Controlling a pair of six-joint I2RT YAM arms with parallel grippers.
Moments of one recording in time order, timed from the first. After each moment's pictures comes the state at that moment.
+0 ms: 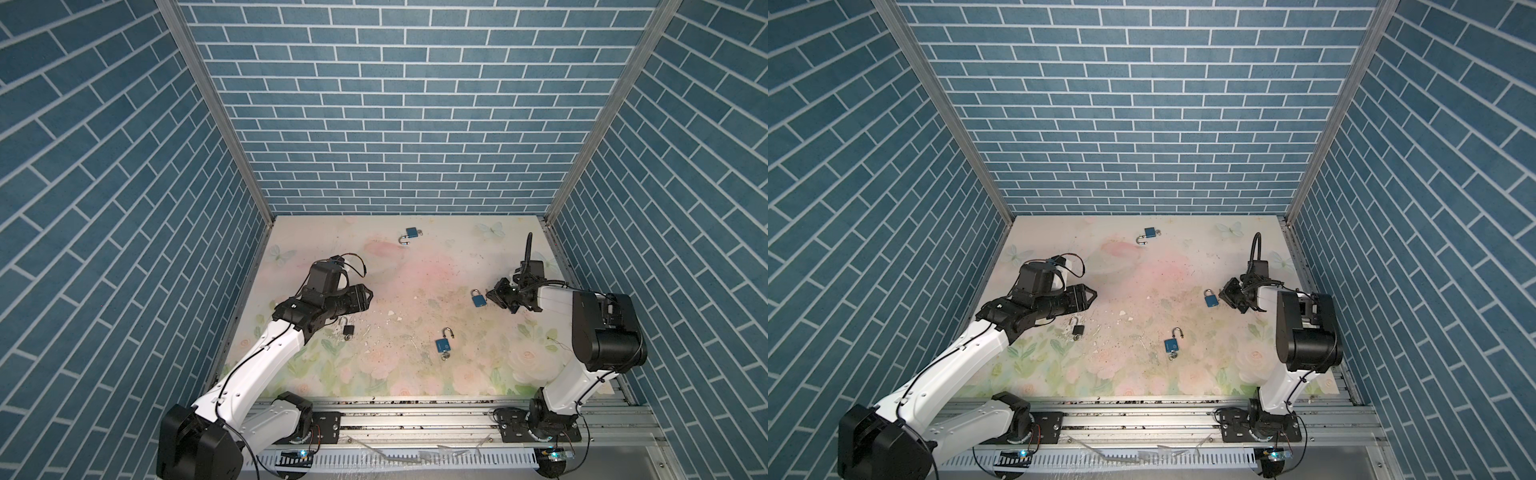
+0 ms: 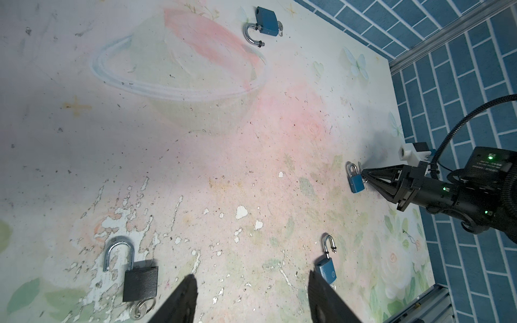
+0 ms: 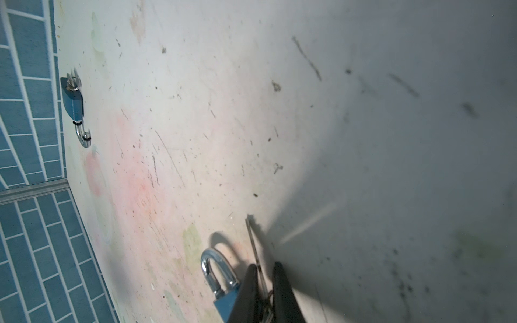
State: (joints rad) left arm -0.39 1.08 0.84 -0.52 0.21 -0.55; right arm 0.01 1.74 0.82 -0.11 -0.46 0.70
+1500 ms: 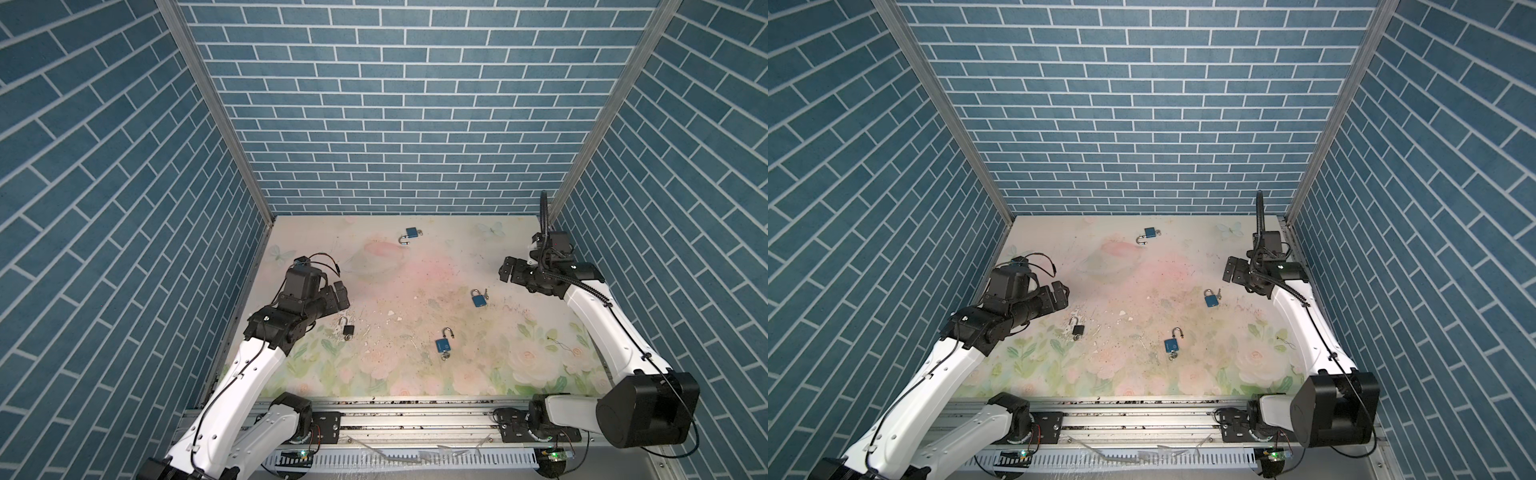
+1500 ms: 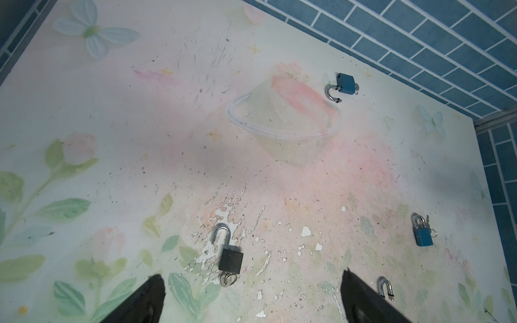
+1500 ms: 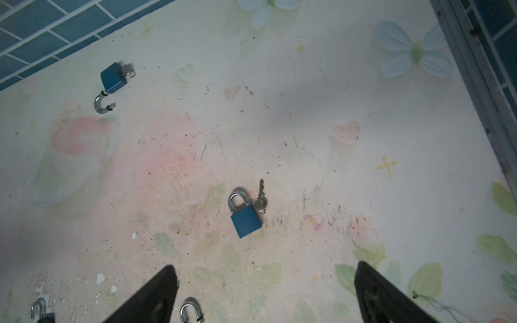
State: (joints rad) left arm -0.31 0.90 0.92 -0.81 -0.08 -0.58; right arm 0.16 1.29 1.16 -0.79 -0.04 0.33
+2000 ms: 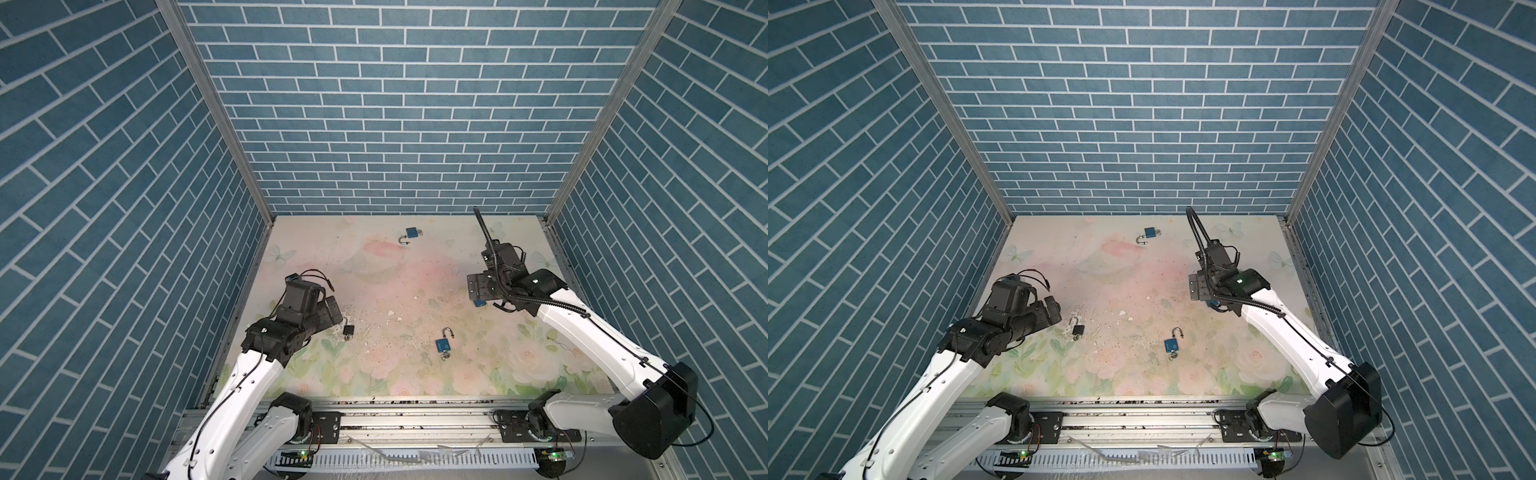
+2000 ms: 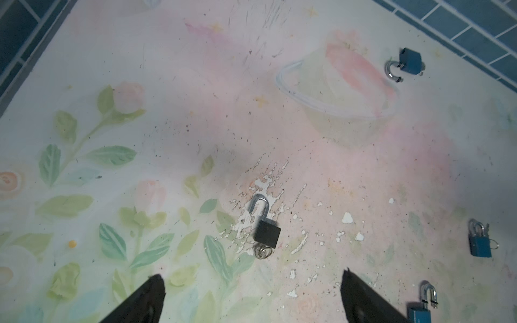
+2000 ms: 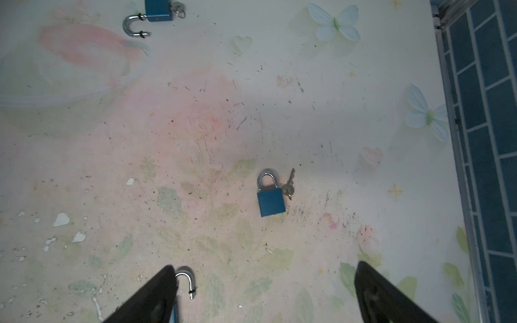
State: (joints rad) left arm -0.31 0.86 0.83 -0.92 -0.15 -0.64; right arm 0.63 1.28 1.15 -0.85 0.36 0.37
